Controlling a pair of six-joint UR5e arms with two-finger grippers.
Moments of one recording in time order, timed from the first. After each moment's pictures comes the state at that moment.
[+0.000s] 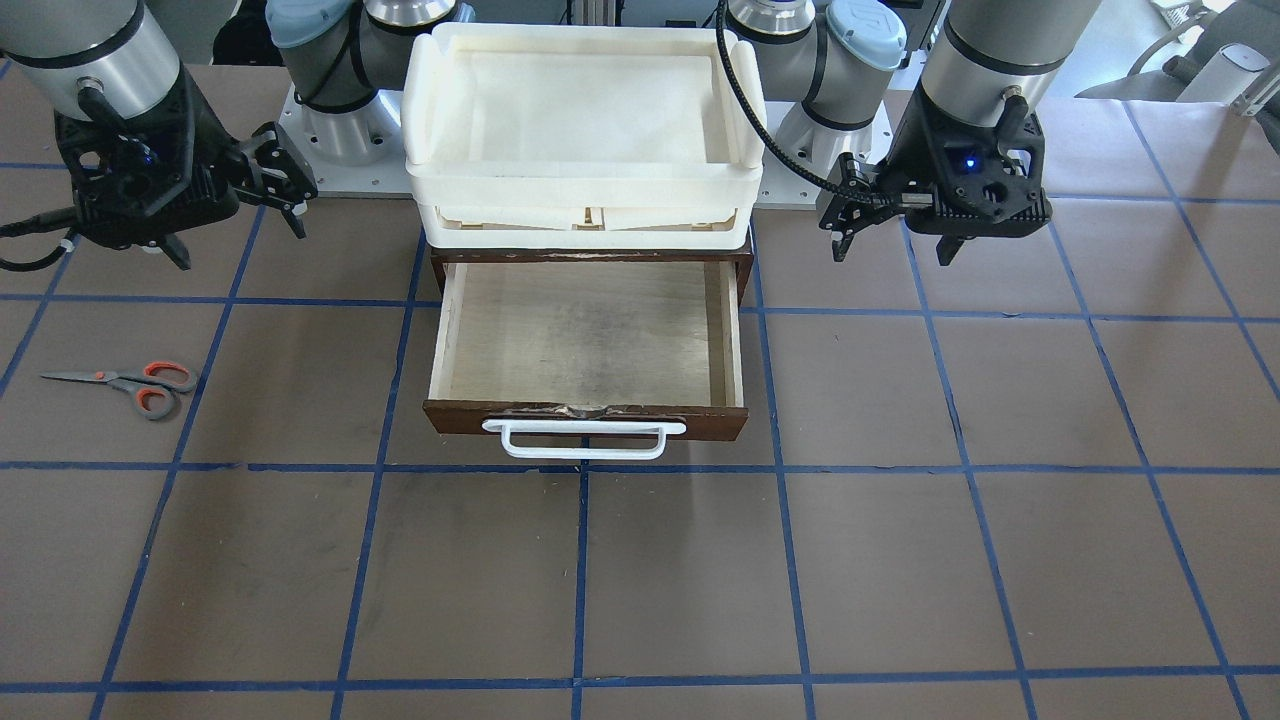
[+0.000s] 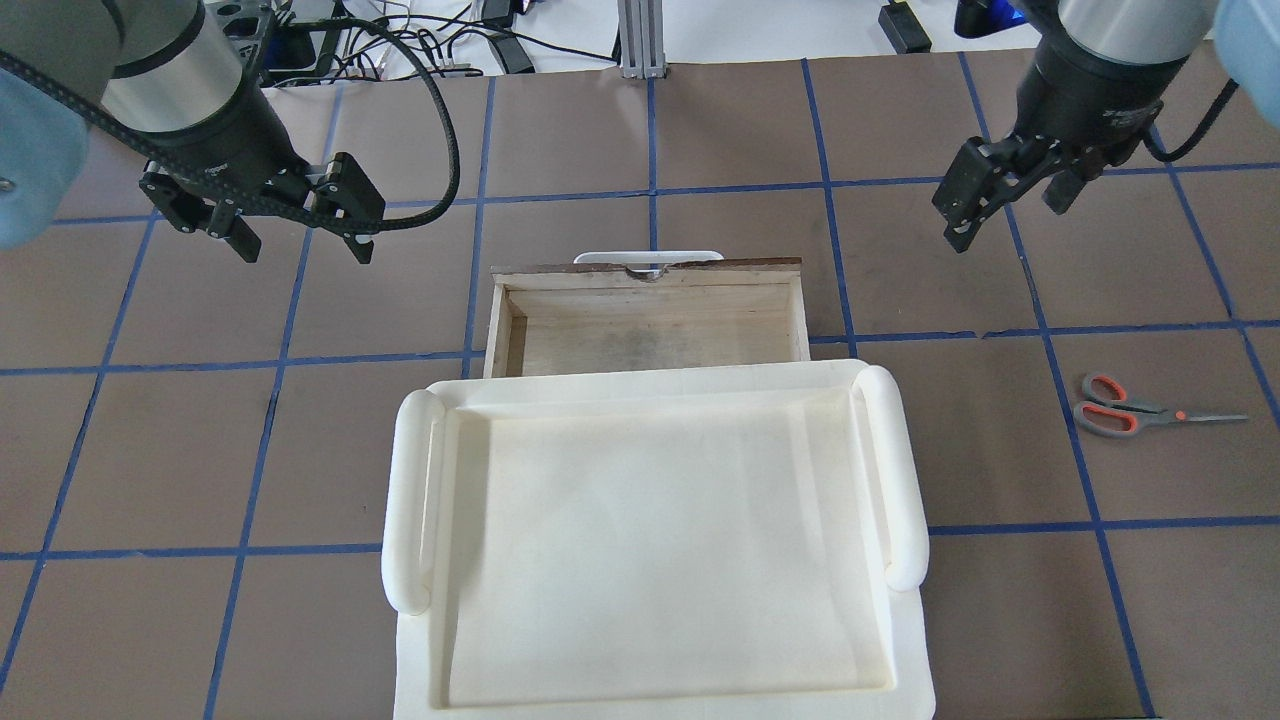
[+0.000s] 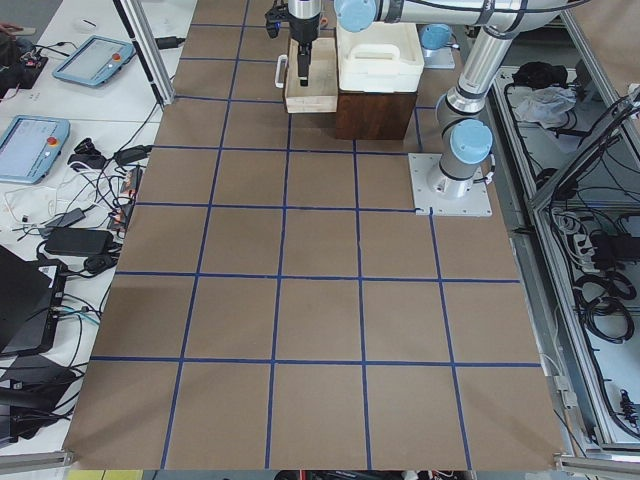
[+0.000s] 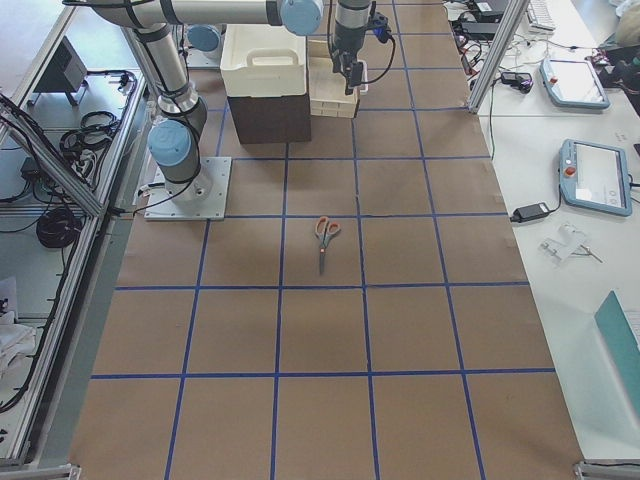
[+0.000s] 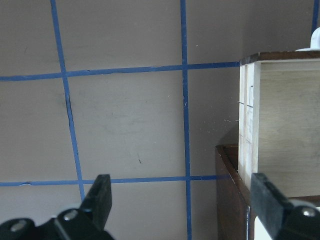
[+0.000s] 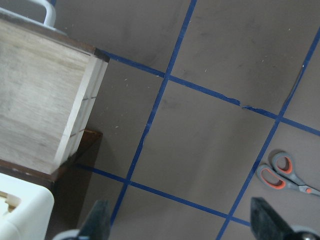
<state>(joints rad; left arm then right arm) -1.55 -1.55 -1.58 -1.59 1.61 0.07 1.46 -1.58 1.55 -1.47 -1.57 -0.53</state>
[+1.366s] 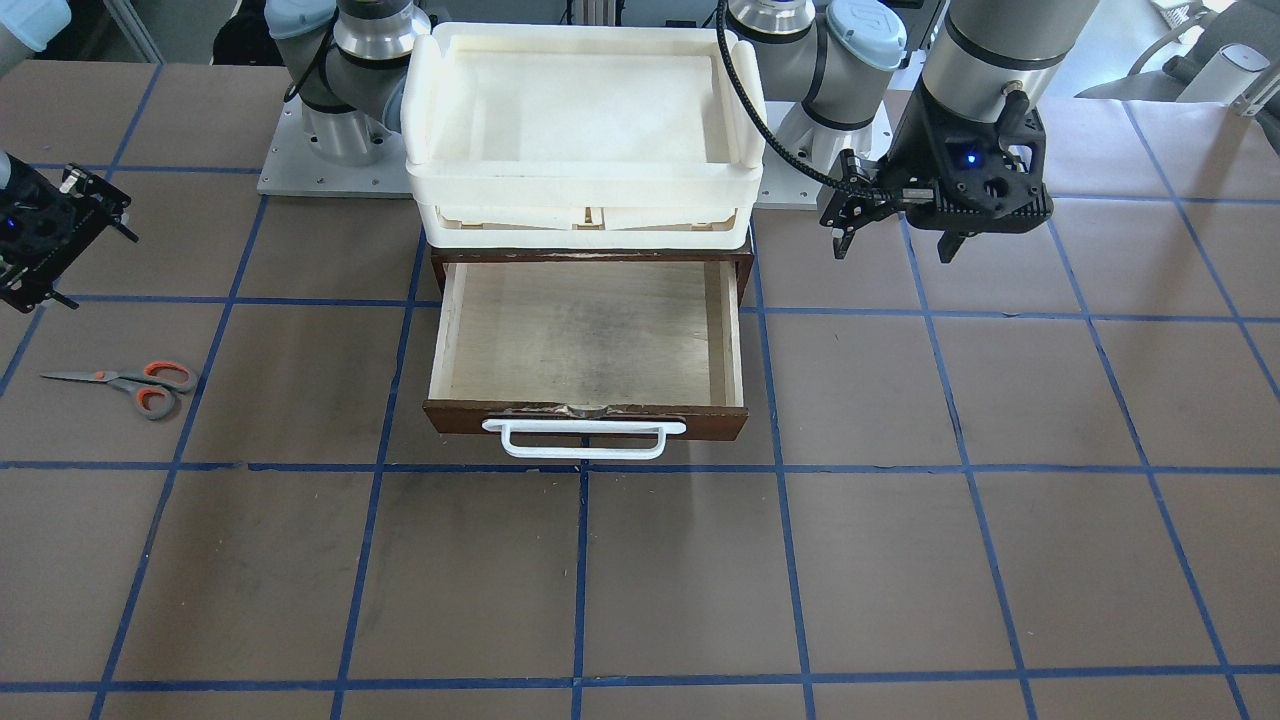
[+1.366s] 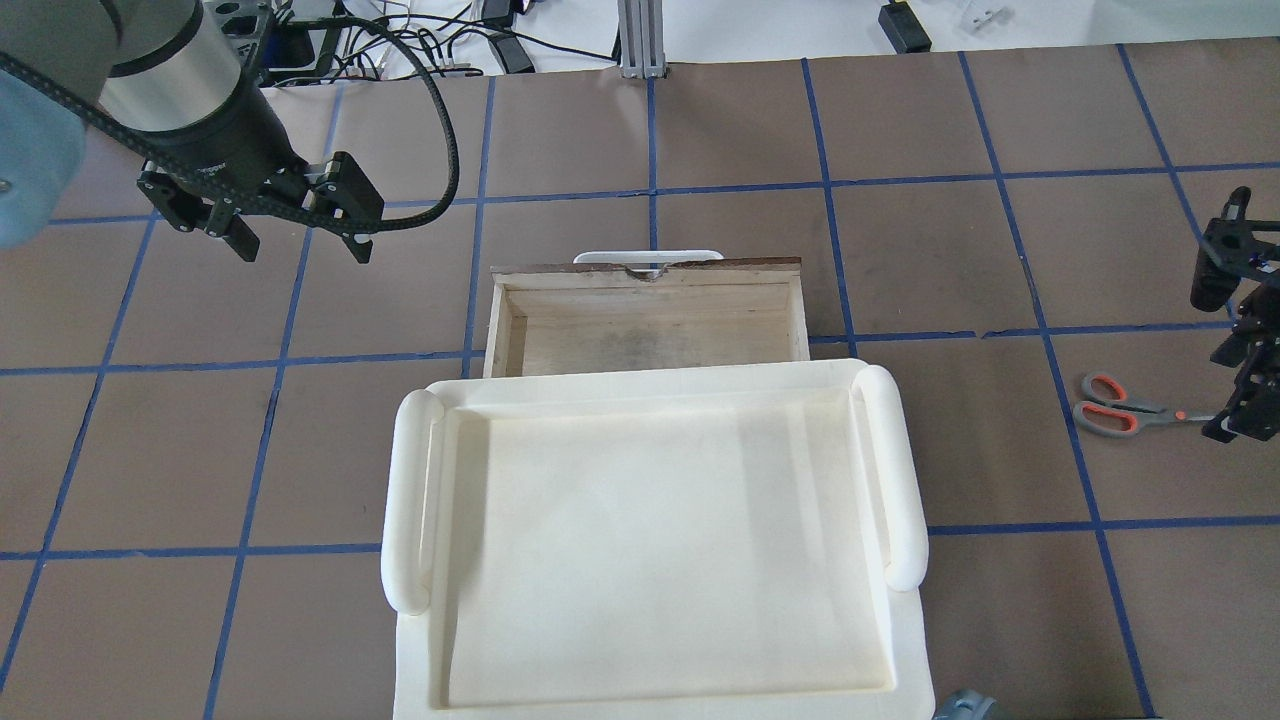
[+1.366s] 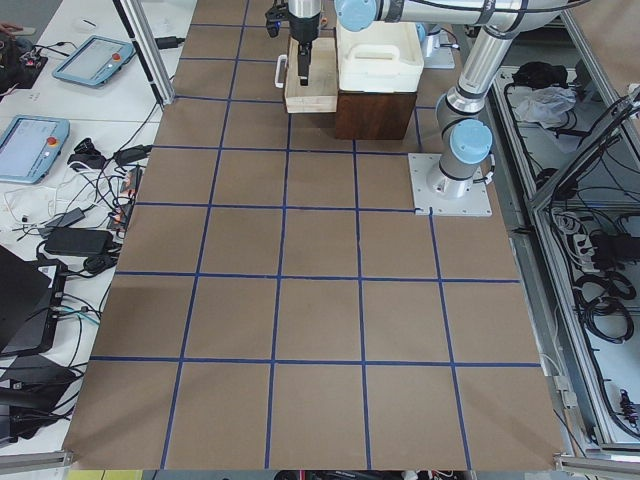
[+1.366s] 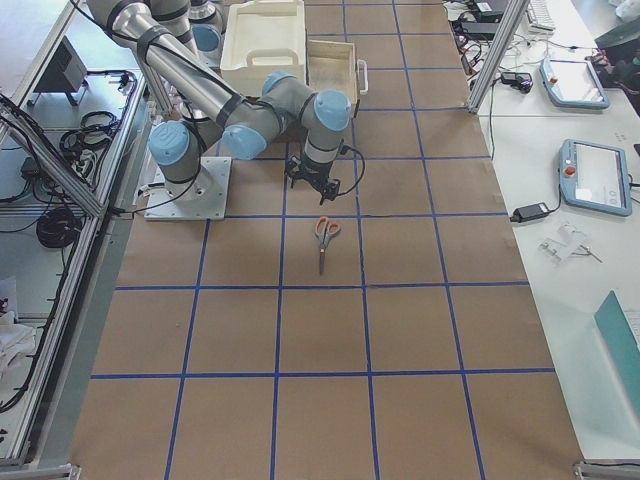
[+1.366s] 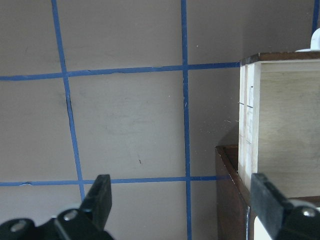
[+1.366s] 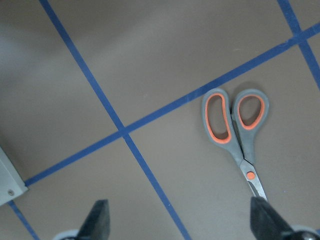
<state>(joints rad) -1.55 -1.55 -1.58 -1.59 1.61 0.07 0.93 -1.57 2.00 -1.85 -1.68 -1.72</state>
